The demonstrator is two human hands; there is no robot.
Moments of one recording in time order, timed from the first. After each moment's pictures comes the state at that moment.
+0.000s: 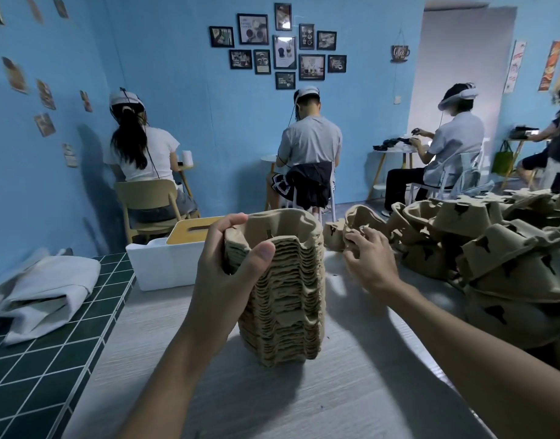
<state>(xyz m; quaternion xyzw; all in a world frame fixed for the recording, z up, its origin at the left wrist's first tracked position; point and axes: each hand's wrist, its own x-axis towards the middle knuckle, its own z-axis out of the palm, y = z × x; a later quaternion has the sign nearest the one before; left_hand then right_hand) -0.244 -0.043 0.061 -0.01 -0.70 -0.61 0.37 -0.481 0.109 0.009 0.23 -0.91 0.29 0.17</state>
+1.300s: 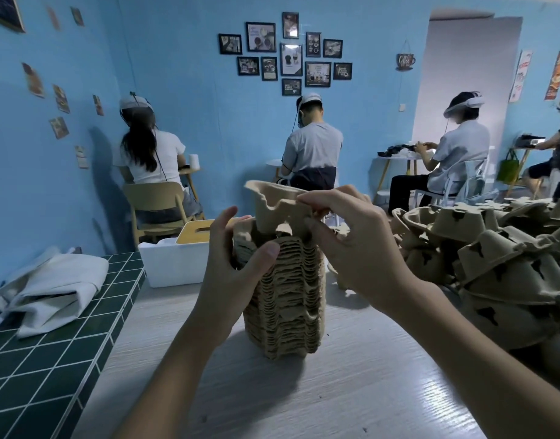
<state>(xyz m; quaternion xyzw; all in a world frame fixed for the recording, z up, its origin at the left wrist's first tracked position) -0.244 -0.044 0.064 -0.01 -0.68 -0.63 0.38 -0.336 0.113 0.110 0.52 -0.62 0.47 0.36</state>
